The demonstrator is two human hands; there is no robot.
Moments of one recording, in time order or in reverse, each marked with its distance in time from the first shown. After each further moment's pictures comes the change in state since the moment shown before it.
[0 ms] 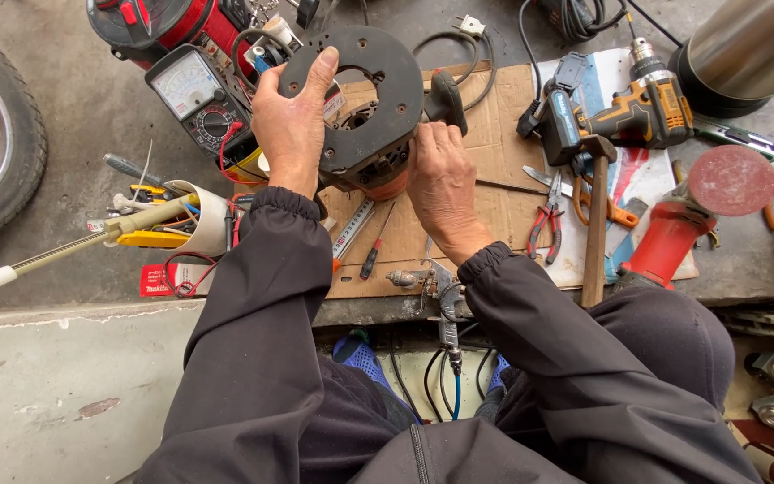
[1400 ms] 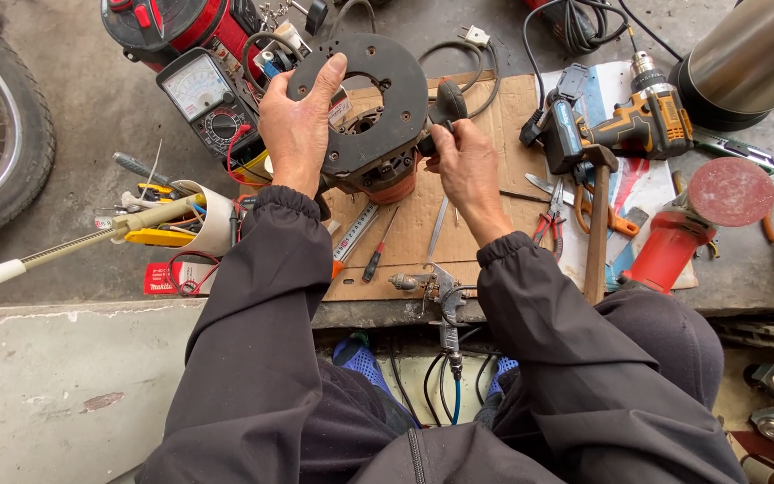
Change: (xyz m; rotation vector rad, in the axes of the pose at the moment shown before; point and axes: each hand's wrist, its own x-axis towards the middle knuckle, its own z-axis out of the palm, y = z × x) left_hand -0.001 0.002 -0.008 -0.050 -0.038 -0.047; right_hand 0.011 0.037 -0.004 0.649 -0.261 0.676
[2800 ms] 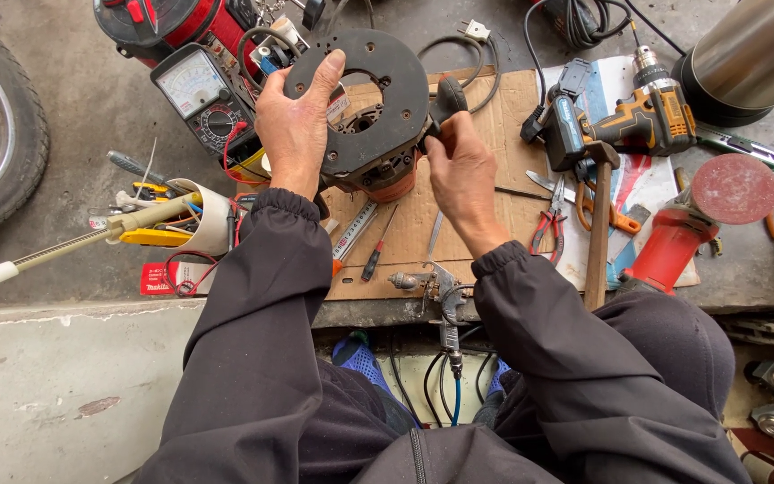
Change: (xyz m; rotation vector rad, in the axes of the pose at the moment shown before) left_hand 0.001 -0.006 0.003 0.017 0.016 0.064; right_hand -0.010 0.004 0.008 -0.273 0.088 -0.271
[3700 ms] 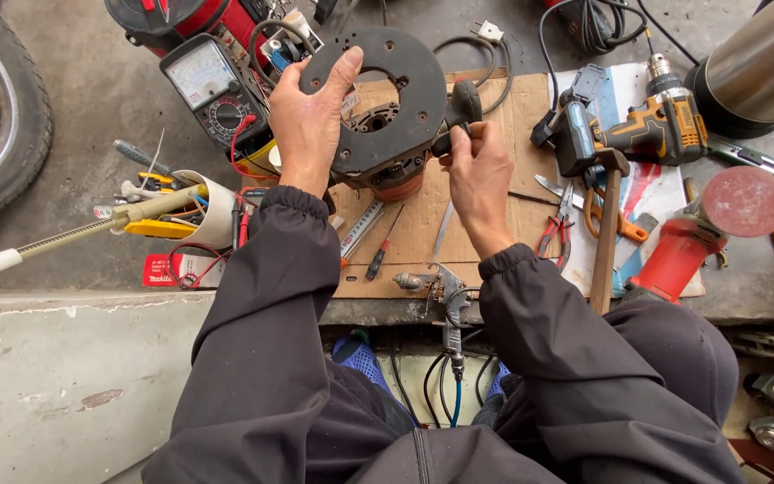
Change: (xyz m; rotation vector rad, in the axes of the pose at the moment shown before) left_hand -0.003 0.012 -0.006 -0.100 -0.038 -0.090; right_hand -0.002 -0.007 0.003 0.219 0.096 0.220
